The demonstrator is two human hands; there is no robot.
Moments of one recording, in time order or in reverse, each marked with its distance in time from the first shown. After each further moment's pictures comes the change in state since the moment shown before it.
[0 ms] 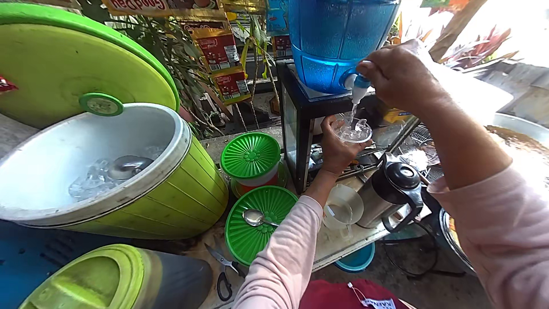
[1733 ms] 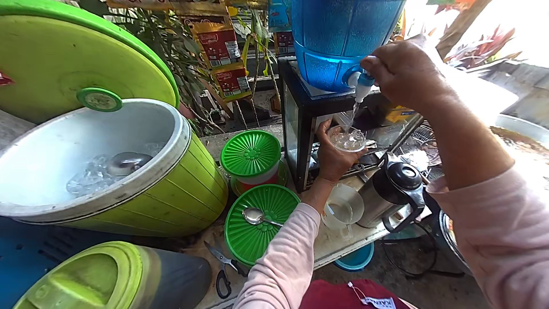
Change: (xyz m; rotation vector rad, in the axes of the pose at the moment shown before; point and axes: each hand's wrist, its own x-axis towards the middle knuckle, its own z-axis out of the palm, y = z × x) left_hand -0.022 -0.013 -0.013 0.072 0.040 0.072; right_hand 0.001 -0.002 -0.002 0.005 -0.006 0.049
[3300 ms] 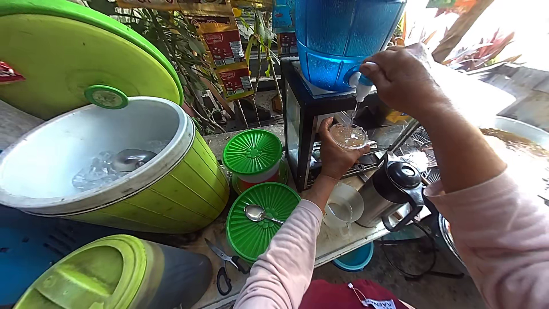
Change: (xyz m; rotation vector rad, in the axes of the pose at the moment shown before) left_hand 0.001 0.006 0.003 0.004 0.034 0.016; right_hand -0.007 -0.004 0.007 0.019 0.052 -0.051
